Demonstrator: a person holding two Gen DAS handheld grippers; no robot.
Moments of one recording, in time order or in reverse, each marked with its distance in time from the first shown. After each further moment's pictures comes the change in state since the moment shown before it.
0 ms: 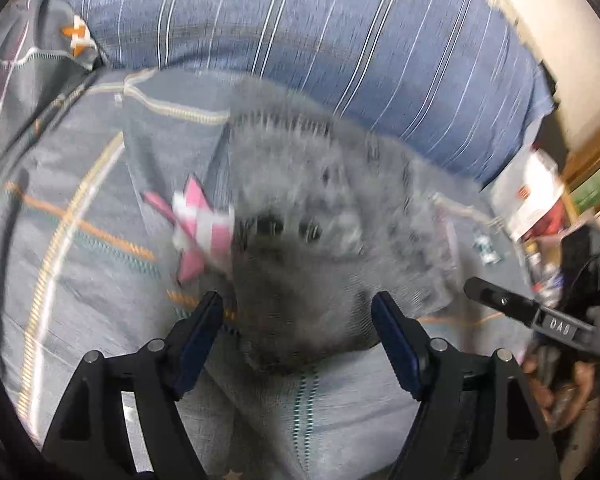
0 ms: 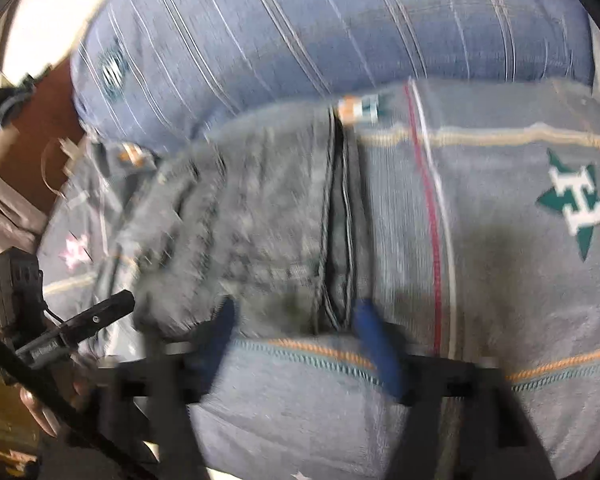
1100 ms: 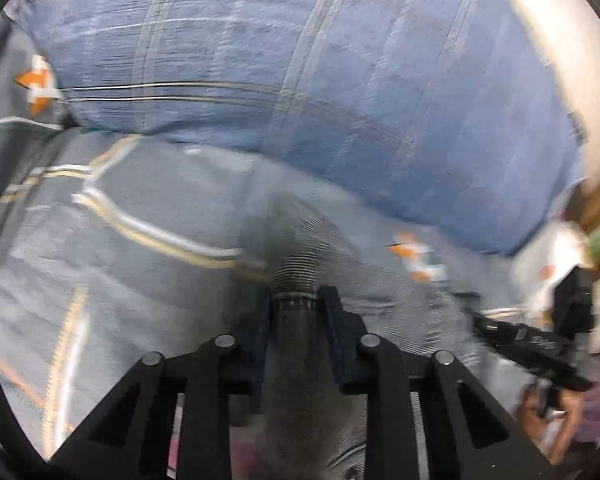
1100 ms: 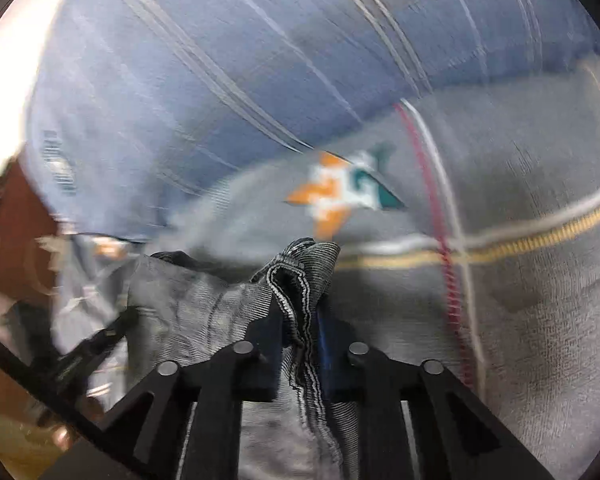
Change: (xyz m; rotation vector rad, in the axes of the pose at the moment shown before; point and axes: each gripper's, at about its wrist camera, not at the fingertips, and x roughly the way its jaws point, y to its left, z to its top) left arm 0.073 0.027 0.117 -0.032 -0.088 0.100; right arm 0.107 -0.047 0.114 0.237 0.018 0.002
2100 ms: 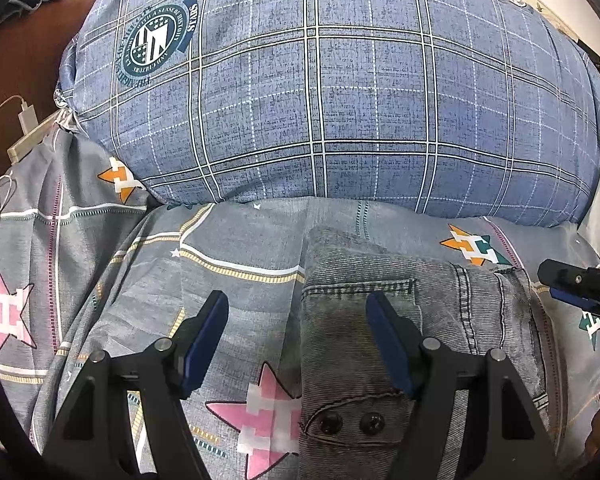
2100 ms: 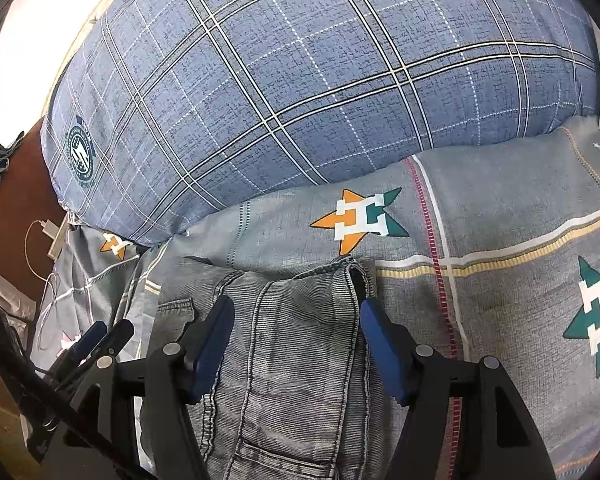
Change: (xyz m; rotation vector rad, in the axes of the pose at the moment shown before) left arm -0.058 -0.045 -0.031 0.211 -0.196 0.311; right arm -0.061 0.044 -0.021 -0.131 -0.160 -0.029
